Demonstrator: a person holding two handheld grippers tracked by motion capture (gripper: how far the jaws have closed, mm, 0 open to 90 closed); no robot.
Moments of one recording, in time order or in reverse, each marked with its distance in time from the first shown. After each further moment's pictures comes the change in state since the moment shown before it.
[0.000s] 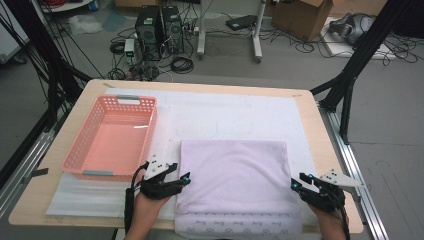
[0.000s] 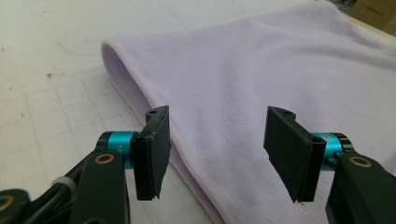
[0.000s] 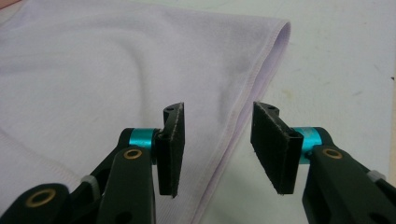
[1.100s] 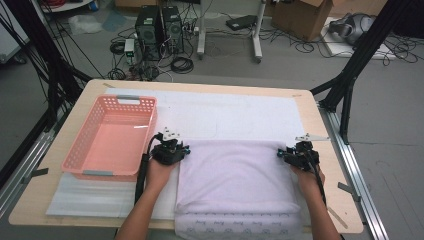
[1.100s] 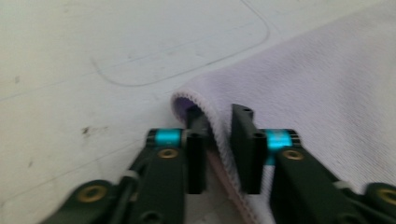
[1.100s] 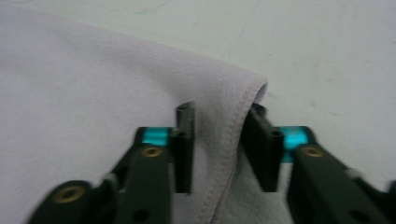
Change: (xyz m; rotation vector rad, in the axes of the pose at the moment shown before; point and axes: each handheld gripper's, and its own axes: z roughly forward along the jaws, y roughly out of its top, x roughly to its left) left arm 0.044 0.035 0.076 0.159 0.092 0.010; right arm -0.041 0.055 0.103 0.164 -0.047 0.046
